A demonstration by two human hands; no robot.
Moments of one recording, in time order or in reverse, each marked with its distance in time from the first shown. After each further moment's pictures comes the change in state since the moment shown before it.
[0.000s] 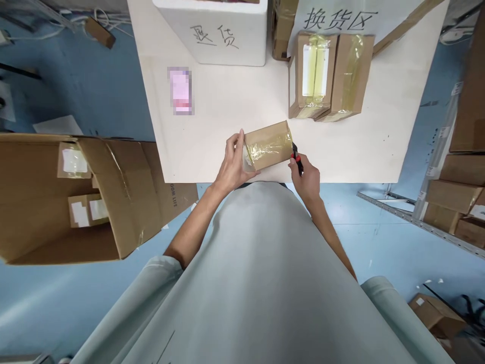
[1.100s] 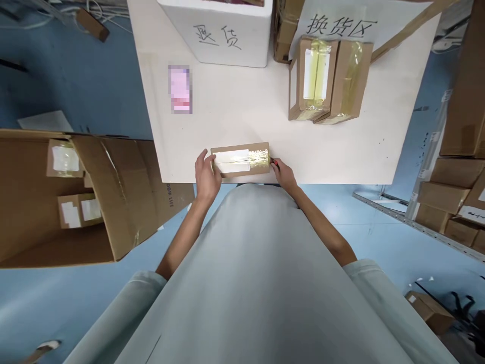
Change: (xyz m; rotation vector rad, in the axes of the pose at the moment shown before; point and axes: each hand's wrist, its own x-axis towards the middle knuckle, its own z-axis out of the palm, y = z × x) left_hand -0.065 -0.076 -0.020 0.022 0.320 -0.325; right_hand 0.049 0.056 0.100 0.017 -0.272 -0.132
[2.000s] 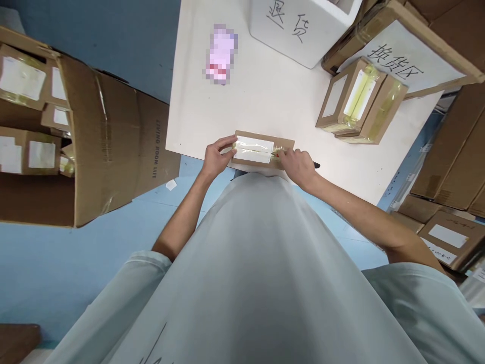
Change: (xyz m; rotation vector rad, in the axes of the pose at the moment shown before) left_hand 0.004 -0.050 -0.019 -0.535 -0.011 -0.132; right_hand 0.016 -0.184 -0.042 -1.161 -0.422 -0.150
